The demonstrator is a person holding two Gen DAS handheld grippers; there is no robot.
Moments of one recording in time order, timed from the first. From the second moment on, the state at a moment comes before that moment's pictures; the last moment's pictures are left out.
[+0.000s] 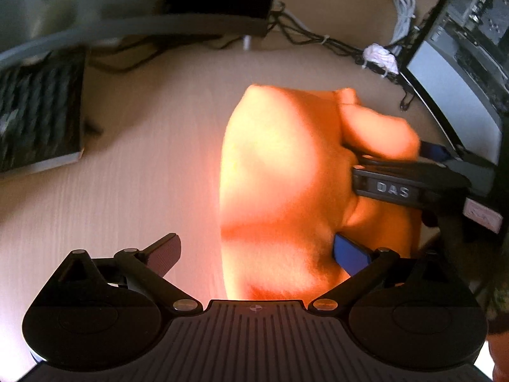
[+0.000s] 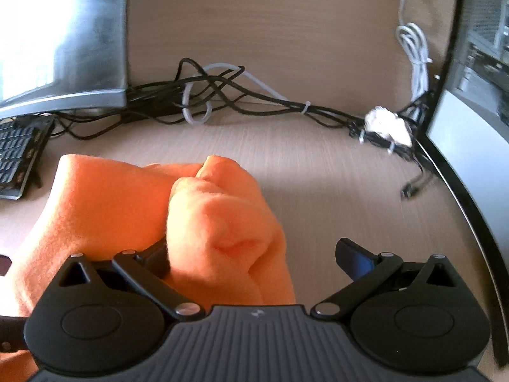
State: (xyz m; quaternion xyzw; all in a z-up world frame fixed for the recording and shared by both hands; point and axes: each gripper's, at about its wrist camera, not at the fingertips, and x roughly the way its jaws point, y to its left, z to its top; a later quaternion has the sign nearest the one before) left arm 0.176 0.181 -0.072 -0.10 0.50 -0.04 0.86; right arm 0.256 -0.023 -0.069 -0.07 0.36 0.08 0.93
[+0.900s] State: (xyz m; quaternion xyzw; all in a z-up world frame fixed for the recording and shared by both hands) left arm 0.061 0.210 -0.013 -0.14 0.43 0.03 0.89; right arm 0.185 -0.068 -0.016 -0.12 0.30 0.16 0.93
